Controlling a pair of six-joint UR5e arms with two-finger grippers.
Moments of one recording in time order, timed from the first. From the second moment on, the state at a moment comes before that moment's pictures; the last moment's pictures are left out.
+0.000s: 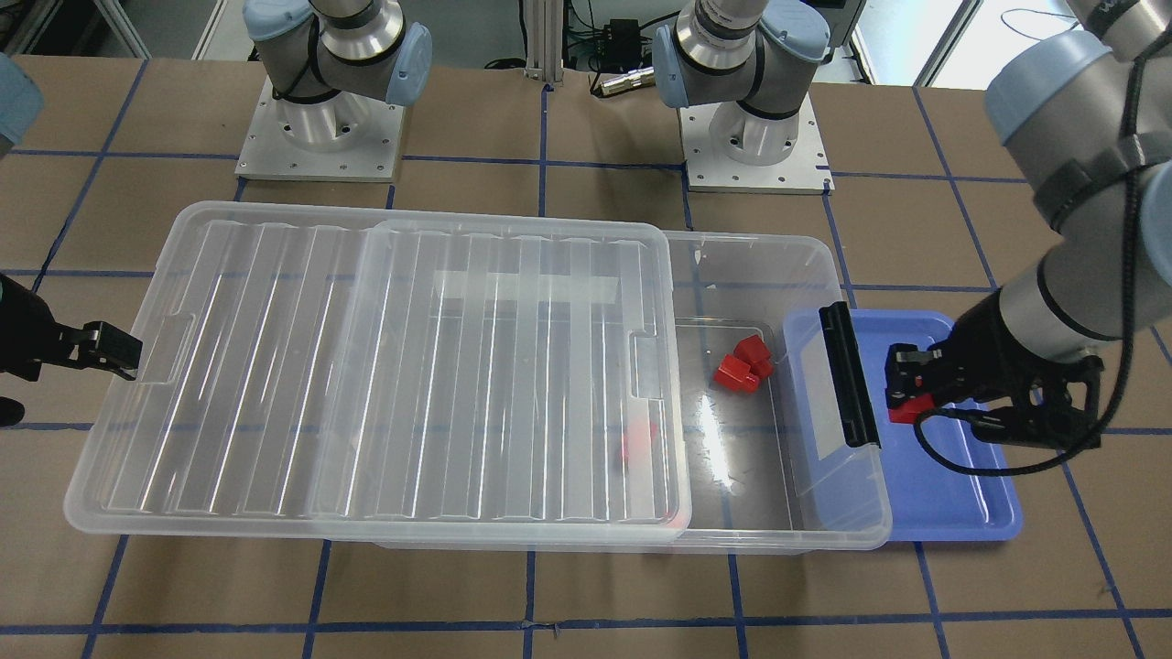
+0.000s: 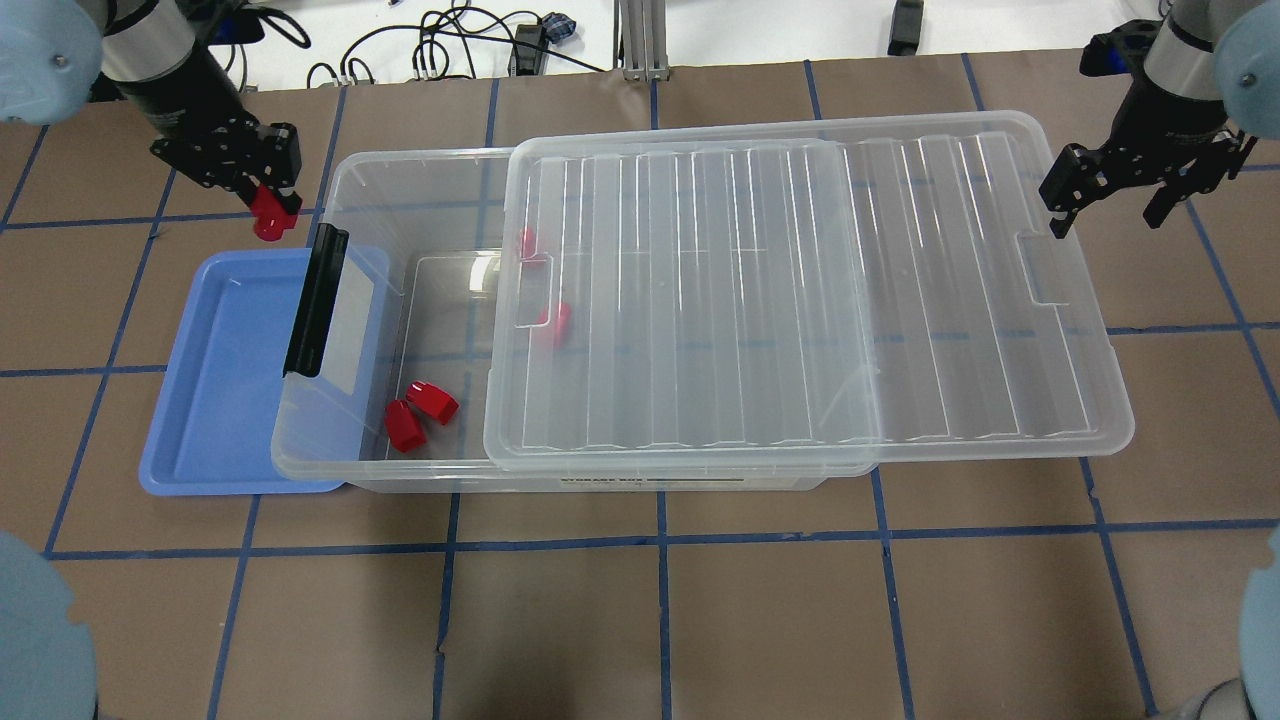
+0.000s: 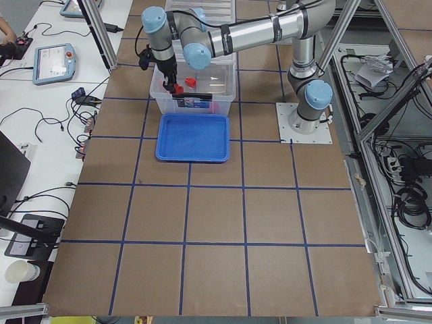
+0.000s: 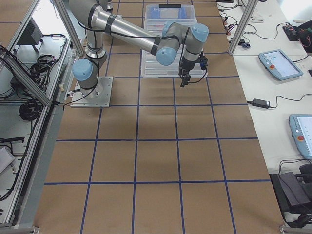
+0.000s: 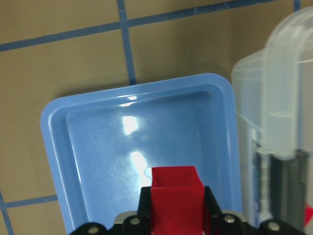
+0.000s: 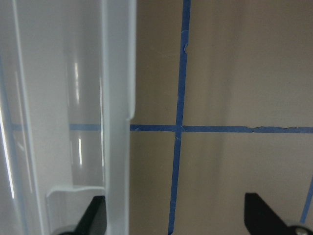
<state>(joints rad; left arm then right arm) -1.38 -1.88 -1.38 -1.53 1.54 0.25 1.25 -1.29 1.54 -1.72 -1.68 -0.36</state>
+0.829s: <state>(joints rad) -1.56 -1.89 -1.59 -1.26 1.53 0.03 1.23 -1.28 1.53 -1.73 -1.71 -0.42</state>
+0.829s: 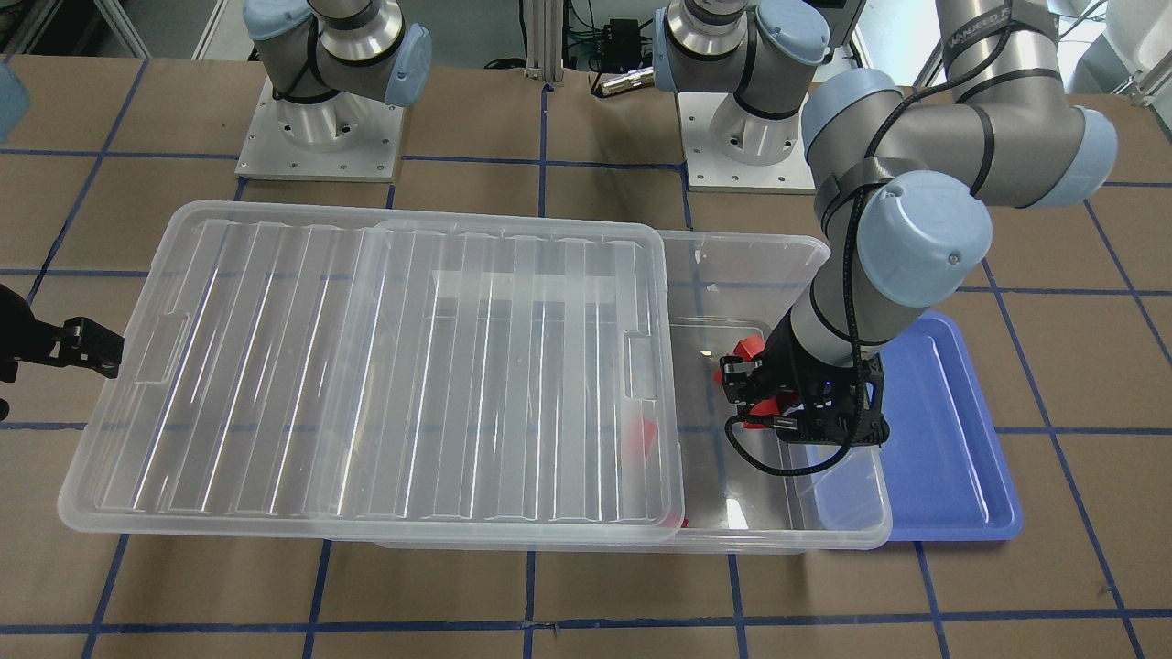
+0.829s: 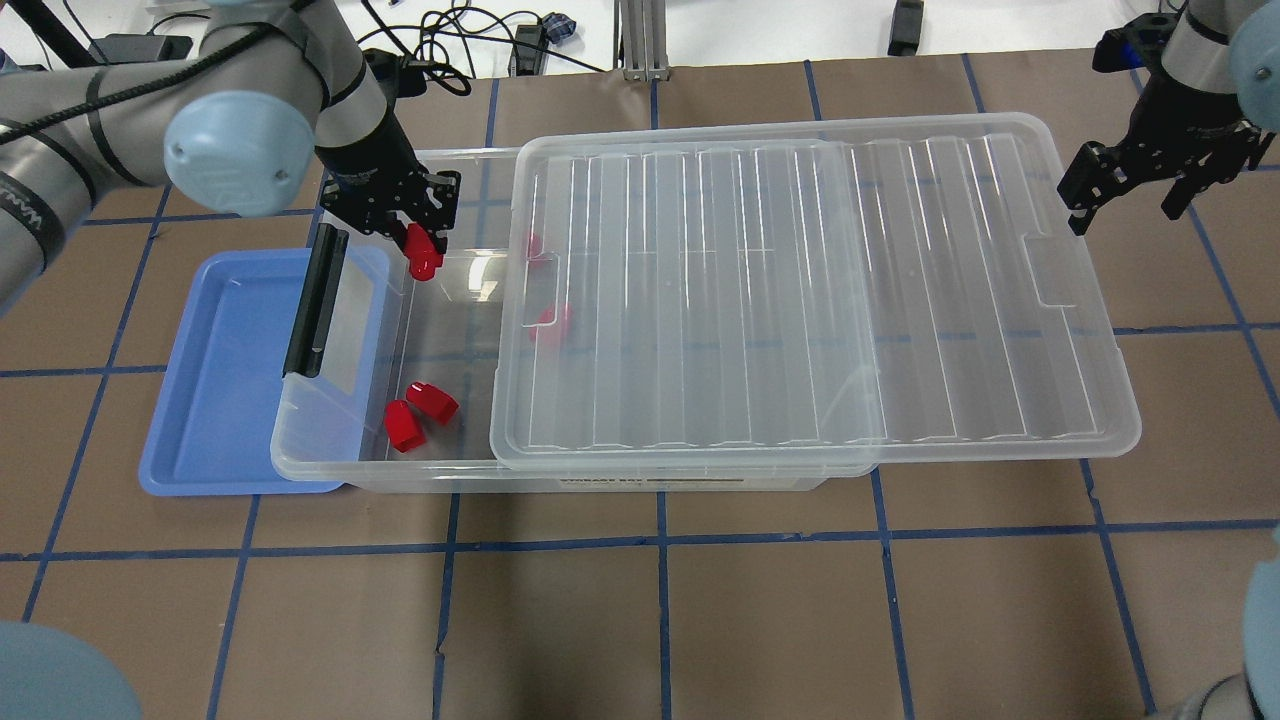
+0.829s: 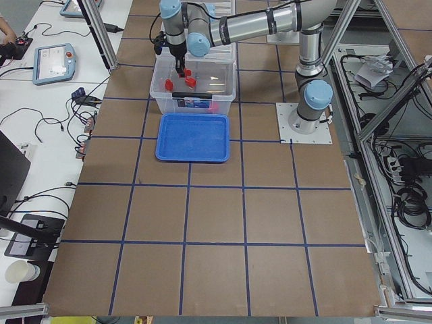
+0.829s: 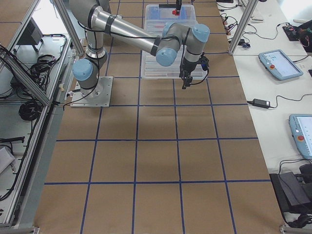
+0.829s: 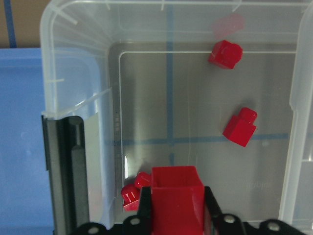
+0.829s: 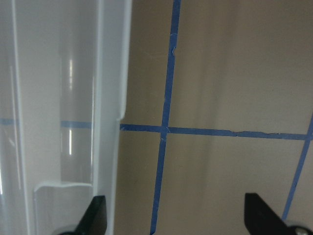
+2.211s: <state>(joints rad) -1.55 -1.95 -1.85 -0.93 1.53 -0.01 1.22 -1.27 1.51 -1.64 -1.62 -0.44</state>
